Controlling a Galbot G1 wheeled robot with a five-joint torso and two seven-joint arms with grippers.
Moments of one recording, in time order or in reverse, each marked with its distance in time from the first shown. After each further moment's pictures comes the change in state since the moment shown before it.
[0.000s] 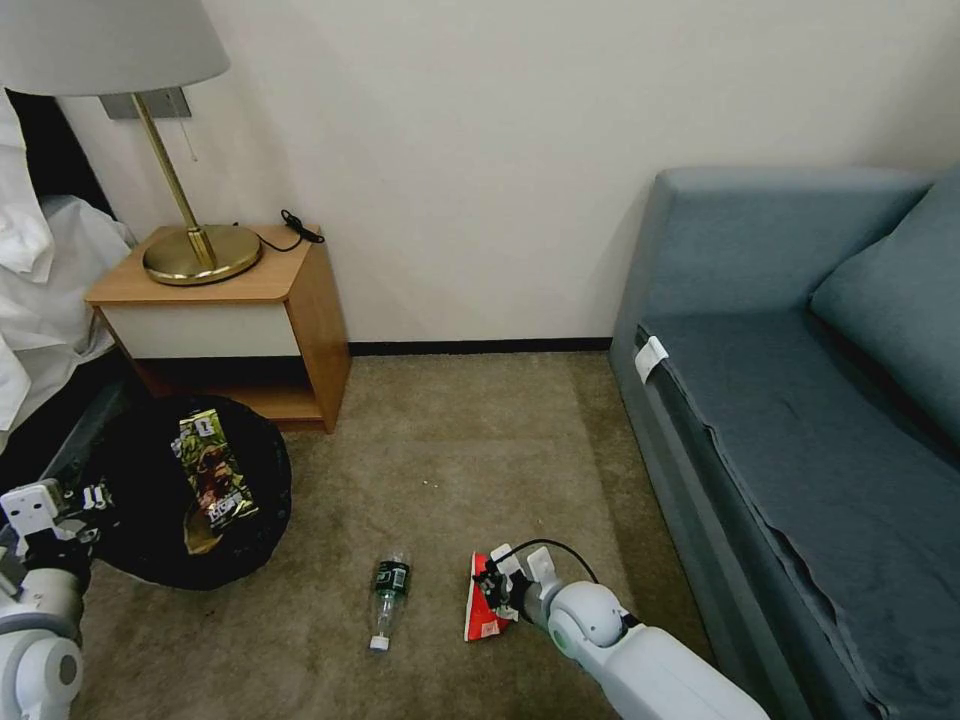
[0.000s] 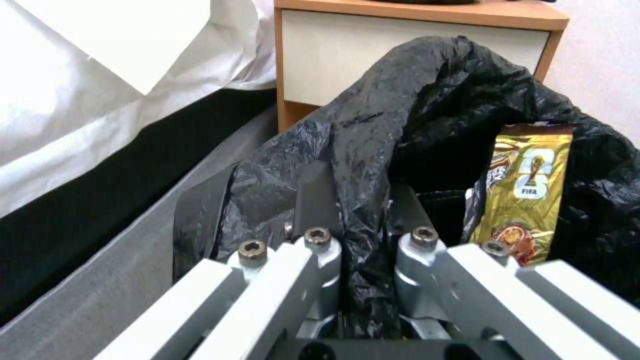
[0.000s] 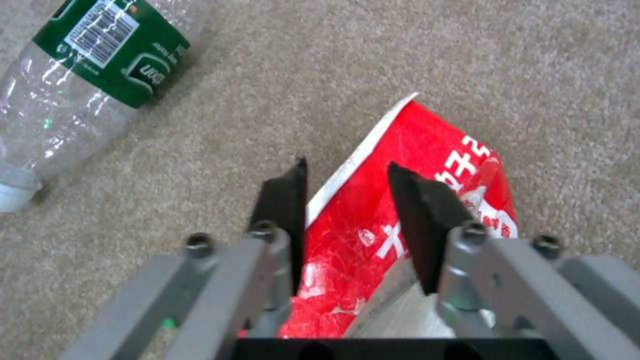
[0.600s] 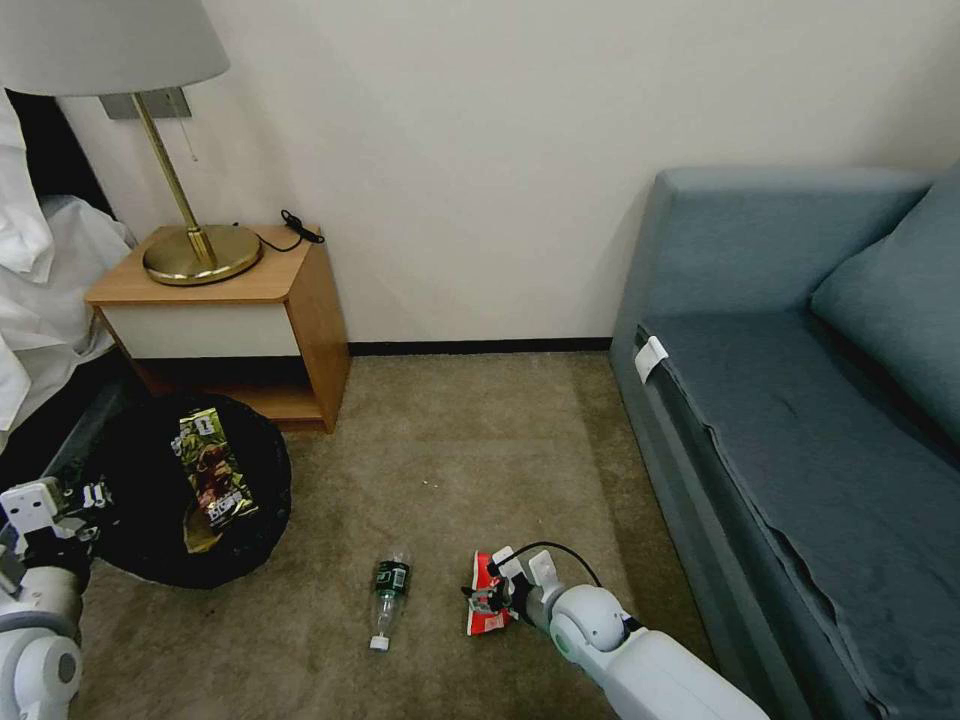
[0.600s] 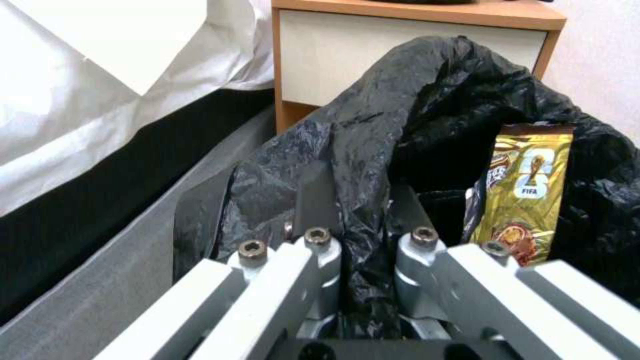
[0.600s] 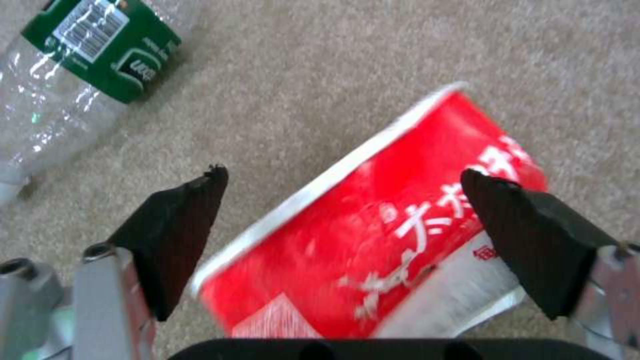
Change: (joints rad) left arm -0.002 0.002 0.002 0.002 -0.001 0.002 0.002; right arm -0.008 -0.005 0.008 0.005 -0.018 0.008 0.000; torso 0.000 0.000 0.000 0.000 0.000
